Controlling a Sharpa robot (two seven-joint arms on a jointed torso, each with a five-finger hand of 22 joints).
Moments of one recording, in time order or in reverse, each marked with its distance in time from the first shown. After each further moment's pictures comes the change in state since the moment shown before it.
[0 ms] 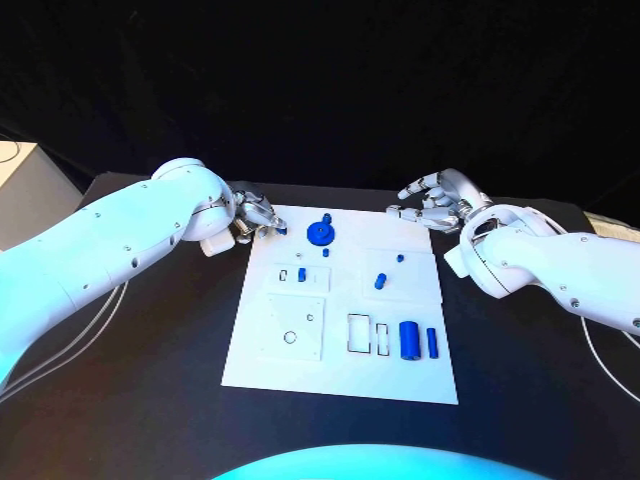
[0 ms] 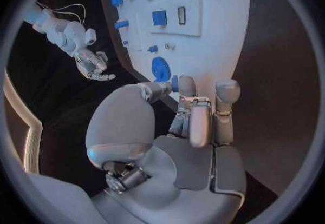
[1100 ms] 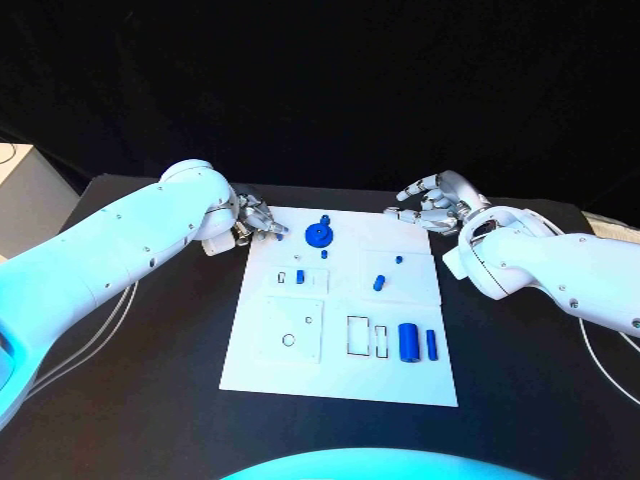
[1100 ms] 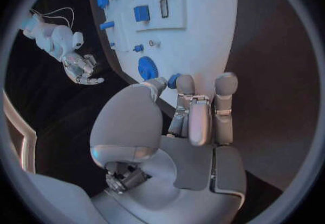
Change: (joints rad) left arm 0.003 0.080 0.018 -0.121 -0.098 0.044 -0.015; left_hand 0.111 0.035 -0.406 0.080 -0.006 0.017 0.015 -0.136 -0.020 -0.051 0.015 -0.047 0.007 0.000 0.007 -0.049 0.000 0.000 -0.025 0.009 -0.076 -0.102; right arm 0.003 -0.004 0.000 0.007 0.023 -0.005 -0.001; right_hand -0.001 -0.009 0.003 0.003 -0.041 0.000 0.000 -0.004 -0.001 0.000 0.000 0.000 0.000 0.000 0.000 0.000 0.000 0.000 0.000 0.000 0.000 0.000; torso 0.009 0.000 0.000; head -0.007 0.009
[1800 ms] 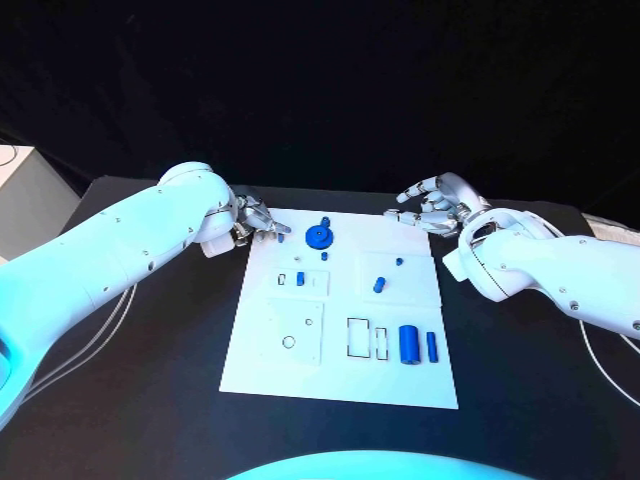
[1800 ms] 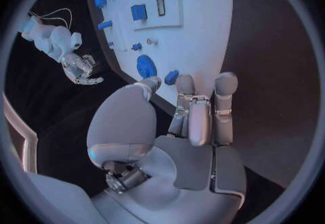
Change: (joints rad) left arm -0.002 -0.007 0.001 0.012 -0.021 -0.014 0.001; left_hand -0.121 -0.071 -0.035 0.004 0.000 0.000 0.000 0.000 0.009 0.010 0.005 -0.004 0.011 0.000 0.000 0.000 0.000 0.000 0.000 0.000 0.000 -0.007; right arm 0.000 -0.002 0.000 0.002 0.000 -0.001 0.000; right_hand -0.007 -0.007 0.003 -0.003 0.000 0.000 0.000 -0.004 0.000 0.000 0.000 0.000 0.000 0.000 0.000 0.000 0.000 0.000 0.000 0.000 0.000 -0.001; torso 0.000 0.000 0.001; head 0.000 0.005
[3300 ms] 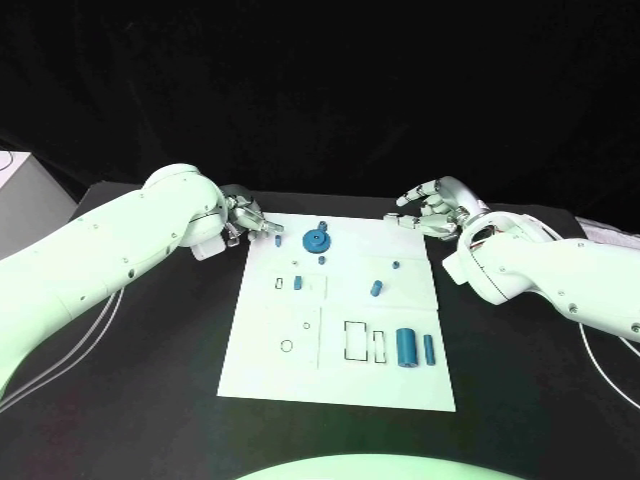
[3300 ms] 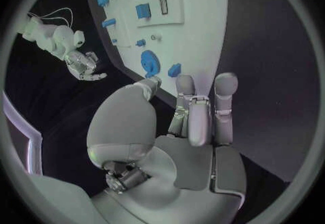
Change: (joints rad) left arm -0.005 -0.060 0.010 0.084 -0.002 -0.042 -0.008; left_hand 0.000 0.000 0.005 0.000 0.000 0.003 -0.003 0.004 0.006 0.000 0.000 0.000 0.014 0.003 -0.003 0.000 0.000 0.000 0.000 0.000 0.000 0.014; right arm -0.003 -0.007 0.000 0.002 0.000 0.000 -0.001; right_hand 0.004 -0.004 0.003 0.003 -0.004 0.000 0.000 0.000 0.000 0.000 0.000 0.000 0.000 0.000 0.000 0.000 0.000 0.000 0.000 0.000 0.000 0.001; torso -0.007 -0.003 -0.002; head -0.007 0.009
